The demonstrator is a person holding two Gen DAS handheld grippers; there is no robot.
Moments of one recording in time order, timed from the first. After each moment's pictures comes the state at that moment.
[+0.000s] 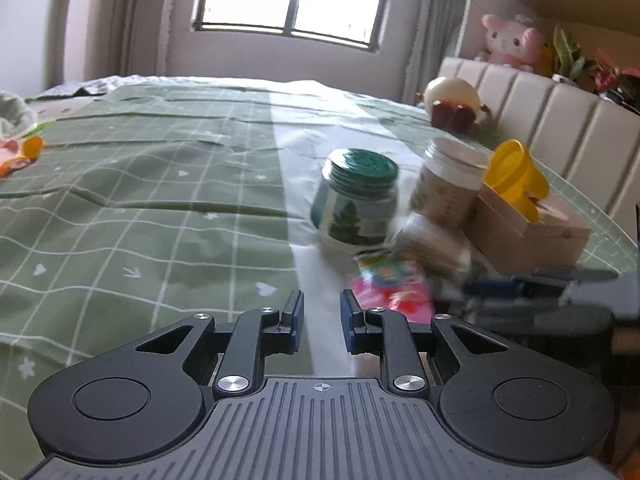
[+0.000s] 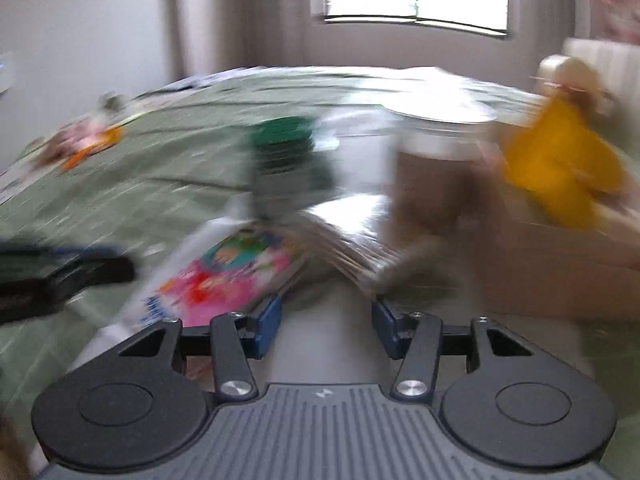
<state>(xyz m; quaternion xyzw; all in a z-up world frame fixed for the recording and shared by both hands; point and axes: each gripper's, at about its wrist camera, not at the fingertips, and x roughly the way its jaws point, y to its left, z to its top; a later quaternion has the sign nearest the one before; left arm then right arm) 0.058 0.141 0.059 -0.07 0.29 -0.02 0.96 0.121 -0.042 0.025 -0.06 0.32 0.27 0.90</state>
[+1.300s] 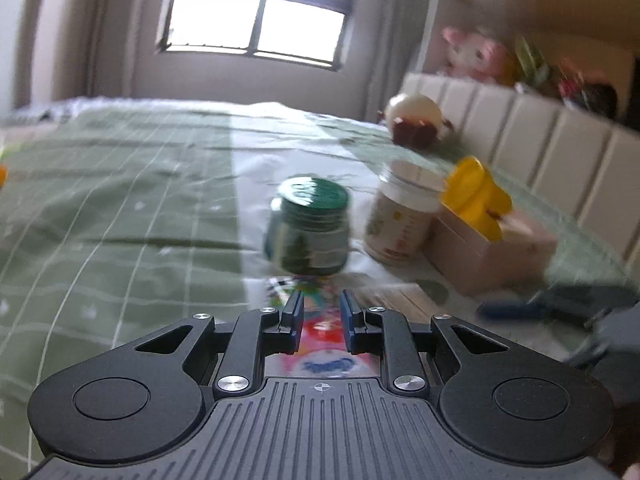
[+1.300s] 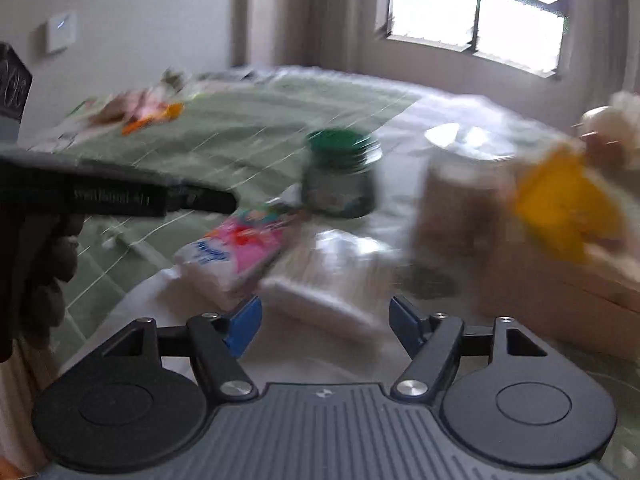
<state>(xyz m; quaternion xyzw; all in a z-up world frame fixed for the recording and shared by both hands) 0.070 0.115 0.069 -0.05 0.25 -0.08 0.96 0.065 -0.092 0.050 -0.11 0.25 0.27 0.92</state>
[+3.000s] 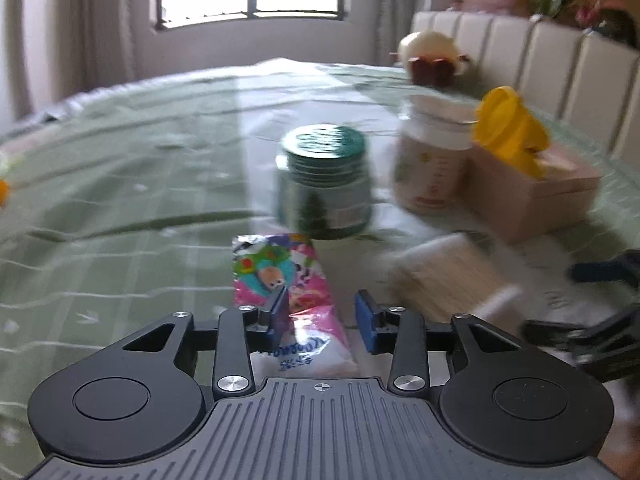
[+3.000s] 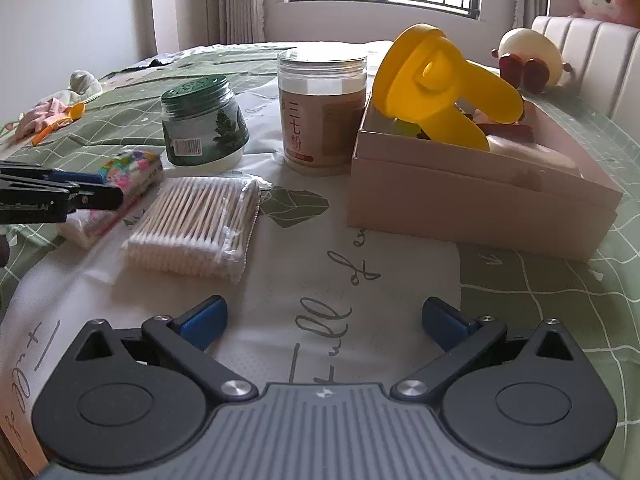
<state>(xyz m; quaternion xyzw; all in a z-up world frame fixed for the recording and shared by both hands) 0.108 0.105 0.054 0.00 0.33 -0.06 0.94 0.106 -0.136 0.011 -0.07 0.34 0.20 0.91</state>
